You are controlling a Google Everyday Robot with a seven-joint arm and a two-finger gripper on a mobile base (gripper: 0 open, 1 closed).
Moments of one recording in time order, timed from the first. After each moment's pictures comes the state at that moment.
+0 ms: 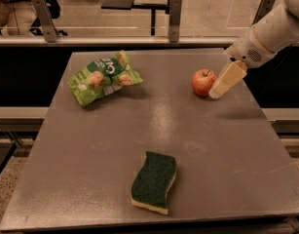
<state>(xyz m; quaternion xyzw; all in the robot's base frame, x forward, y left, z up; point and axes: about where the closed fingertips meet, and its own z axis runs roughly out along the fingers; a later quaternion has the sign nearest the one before) 0.626 -0.216 0.887 -0.52 0.80 0.08 0.27</state>
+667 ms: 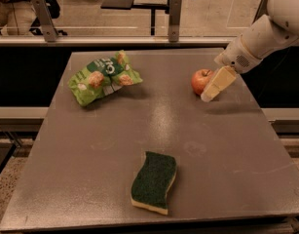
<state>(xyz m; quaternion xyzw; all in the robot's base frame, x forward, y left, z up) 0.641 -0.200 0.857 -0.52 0.80 0.12 0.25</state>
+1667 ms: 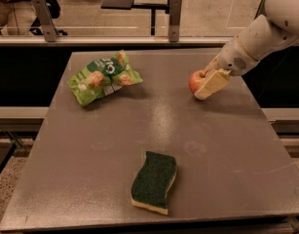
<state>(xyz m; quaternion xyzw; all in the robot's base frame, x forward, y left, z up) 0.617 -0.172 0.863 -0.55 0.78 0.15 0.25</state>
